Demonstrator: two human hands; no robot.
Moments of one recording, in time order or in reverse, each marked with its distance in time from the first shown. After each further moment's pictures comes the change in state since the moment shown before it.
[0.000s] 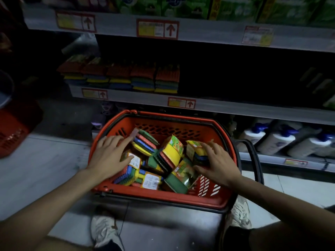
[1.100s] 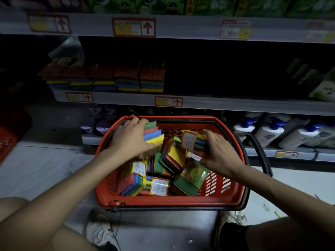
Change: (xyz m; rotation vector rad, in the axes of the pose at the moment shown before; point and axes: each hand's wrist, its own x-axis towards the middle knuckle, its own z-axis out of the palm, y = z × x) left_hand 0.066 0.102 -0.066 -0.181 -0.037 -0.021; right_hand -0.005 0.024 -0.036 0.166 0.099 -0.052
